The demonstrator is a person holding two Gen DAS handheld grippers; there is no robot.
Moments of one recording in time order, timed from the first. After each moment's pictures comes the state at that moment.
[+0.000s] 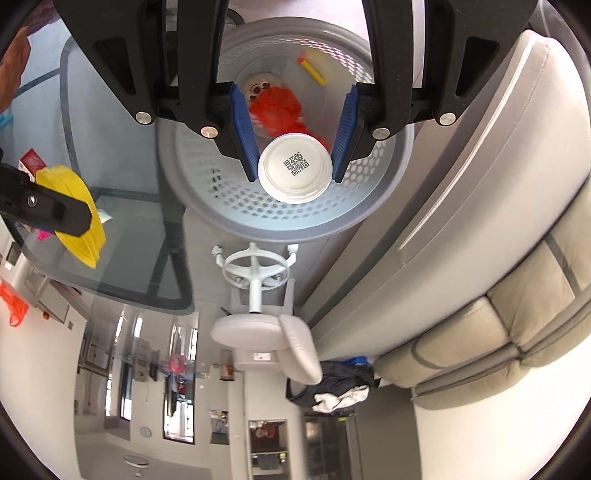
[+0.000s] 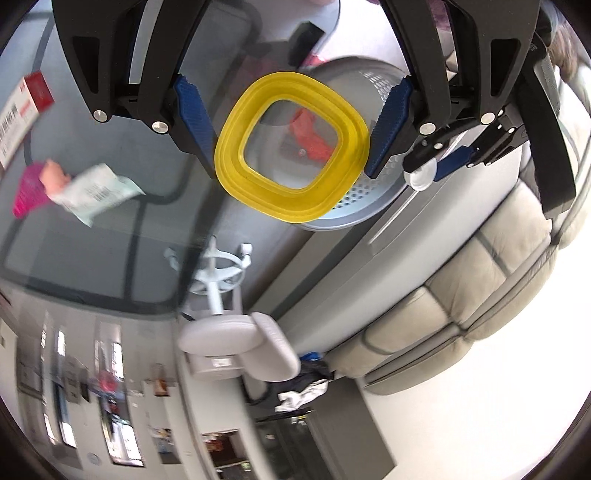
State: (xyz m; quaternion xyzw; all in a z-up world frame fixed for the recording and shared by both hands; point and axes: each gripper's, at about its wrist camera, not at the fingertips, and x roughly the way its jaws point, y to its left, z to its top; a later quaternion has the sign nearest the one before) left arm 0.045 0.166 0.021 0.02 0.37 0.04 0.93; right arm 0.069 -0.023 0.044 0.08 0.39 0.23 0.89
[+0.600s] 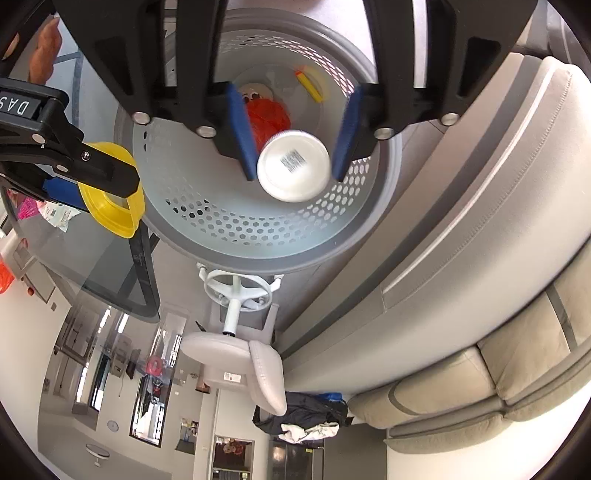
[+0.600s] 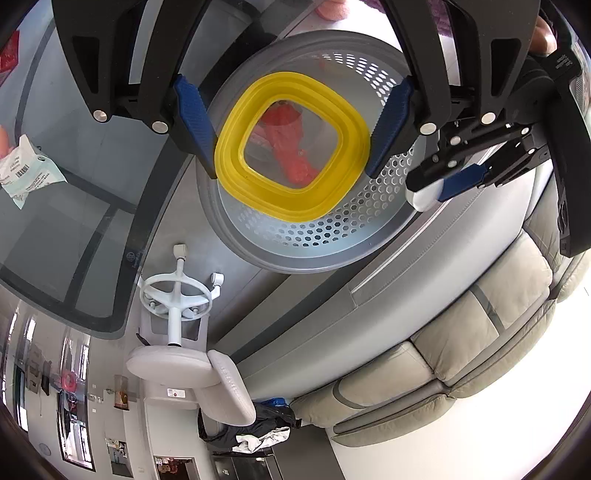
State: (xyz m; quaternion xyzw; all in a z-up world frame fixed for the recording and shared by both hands) left arm 0.062 0.214 -0.012 -0.04 0.41 0.06 0.91; right arm 0.108 0.050 0.000 0.02 0.44 0.28 0.85
